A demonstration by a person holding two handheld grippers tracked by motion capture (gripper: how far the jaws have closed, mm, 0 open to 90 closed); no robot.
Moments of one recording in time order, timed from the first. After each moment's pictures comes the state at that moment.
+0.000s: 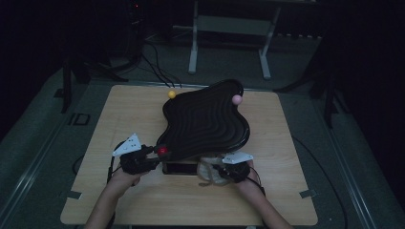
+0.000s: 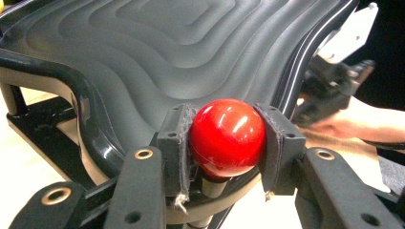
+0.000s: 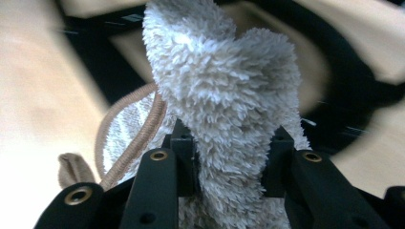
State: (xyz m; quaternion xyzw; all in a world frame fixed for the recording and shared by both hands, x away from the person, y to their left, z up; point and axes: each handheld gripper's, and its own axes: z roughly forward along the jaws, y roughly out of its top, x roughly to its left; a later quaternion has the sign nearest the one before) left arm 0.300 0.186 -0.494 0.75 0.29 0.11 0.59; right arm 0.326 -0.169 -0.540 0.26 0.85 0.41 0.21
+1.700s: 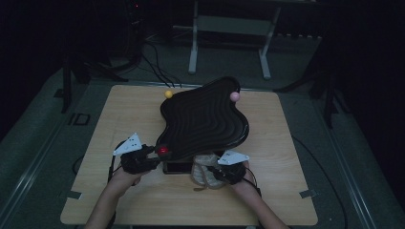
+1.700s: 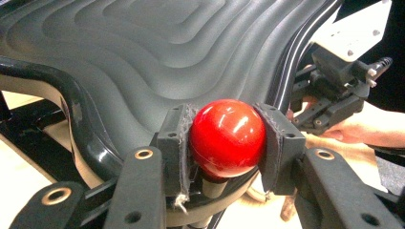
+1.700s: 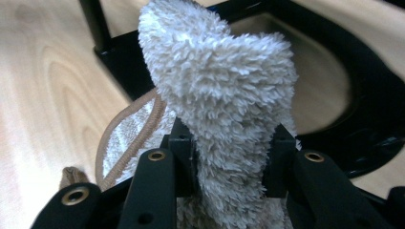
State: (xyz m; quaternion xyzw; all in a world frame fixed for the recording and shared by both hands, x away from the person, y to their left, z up) left arm 0.302 0.186 -0.494 0.75 0.29 0.10 0.59; right arm 0.314 -0.151 -0.530 0.25 0.85 0.43 0.18
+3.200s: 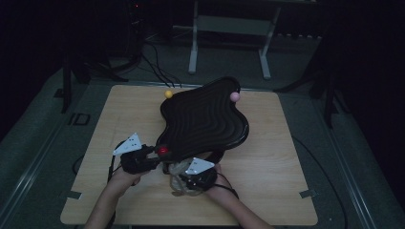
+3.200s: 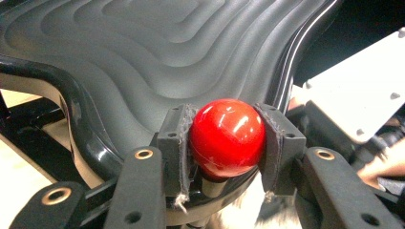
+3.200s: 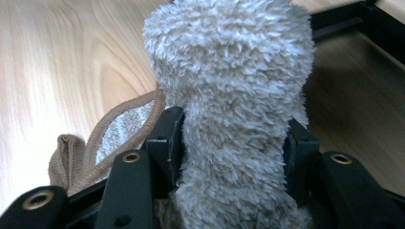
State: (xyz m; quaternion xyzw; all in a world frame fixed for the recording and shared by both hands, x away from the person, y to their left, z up) left arm 0.303 0.186 -0.494 0.75 0.29 0.10 0.59; right arm 0.301 -0.077 -0.552 0.17 0.88 0.40 0.18
